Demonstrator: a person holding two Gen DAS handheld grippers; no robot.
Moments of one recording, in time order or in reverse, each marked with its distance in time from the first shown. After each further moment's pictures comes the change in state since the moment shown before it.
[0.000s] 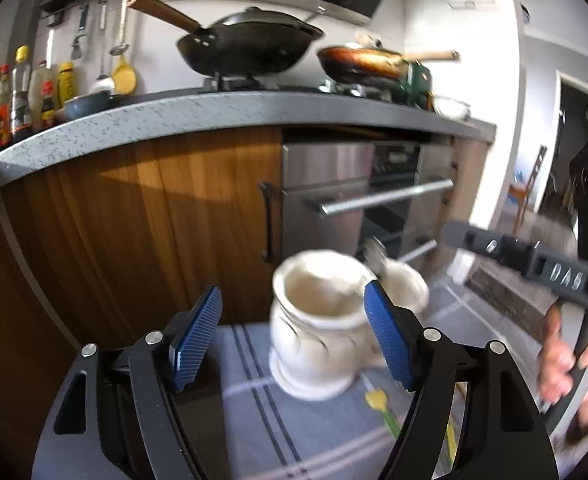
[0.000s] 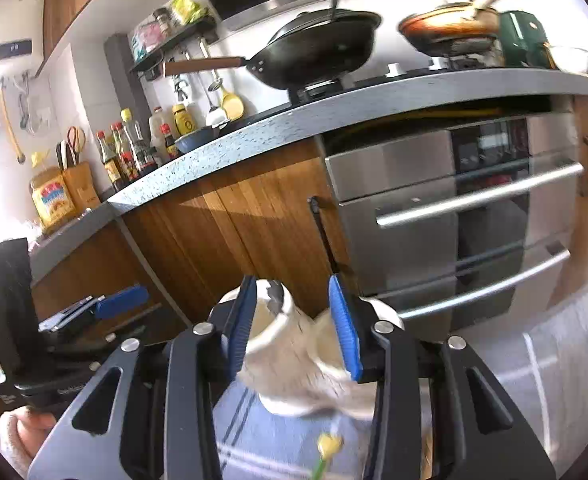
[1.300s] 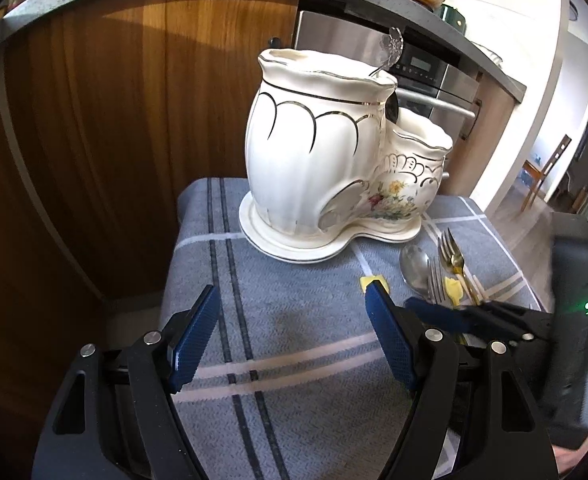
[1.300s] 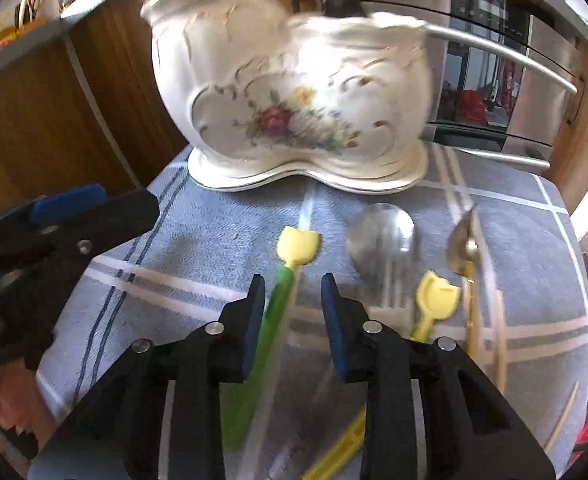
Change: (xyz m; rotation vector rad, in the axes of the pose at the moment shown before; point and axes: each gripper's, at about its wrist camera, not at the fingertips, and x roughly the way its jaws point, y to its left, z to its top) left arm 0.047 -0.012 -0.107 -0.157 0.237 0.018; right arm 0.084 0.020 -0.161 -0.174 0.429 -0.238
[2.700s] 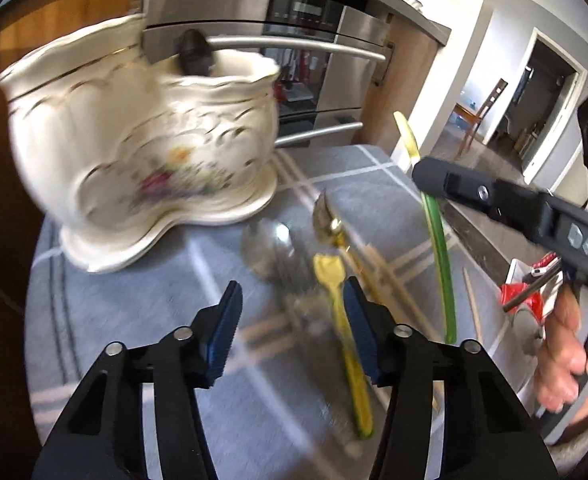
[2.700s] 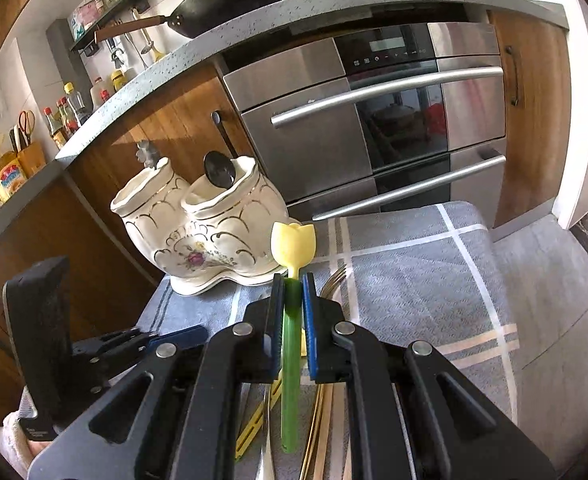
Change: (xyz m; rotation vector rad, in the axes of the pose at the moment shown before) left arm 0.044 -0.101 0.004 0.176 0.127 -0.238; right arm -0.097 -0.126 0.002 0.279 -0.252 0.130
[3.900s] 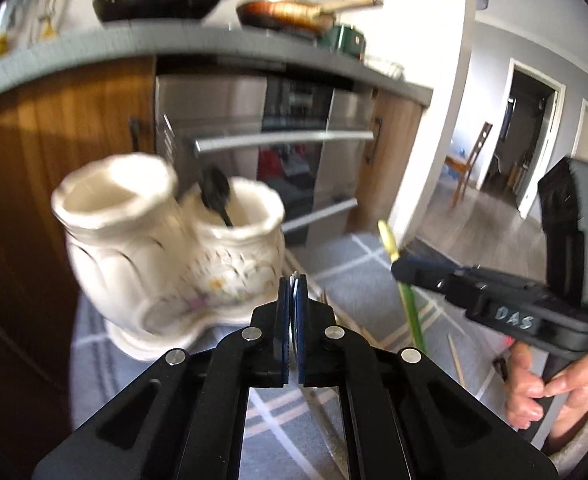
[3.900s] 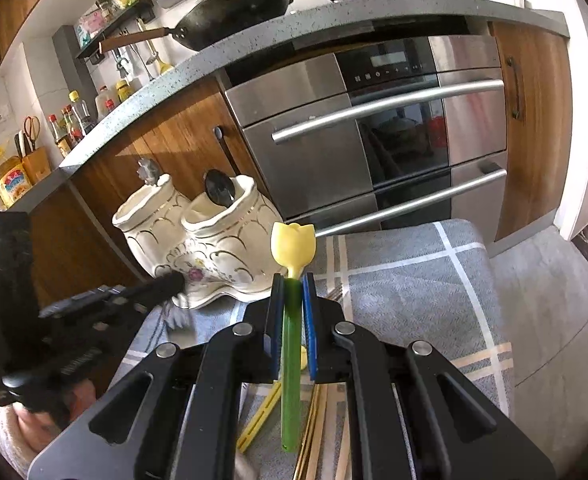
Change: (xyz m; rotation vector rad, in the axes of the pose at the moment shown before) left arm -0.069 -0.001 0.020 0.061 -0.293 0.031; right arm -0.006 0.001 0.006 -0.022 -0.063 0.012
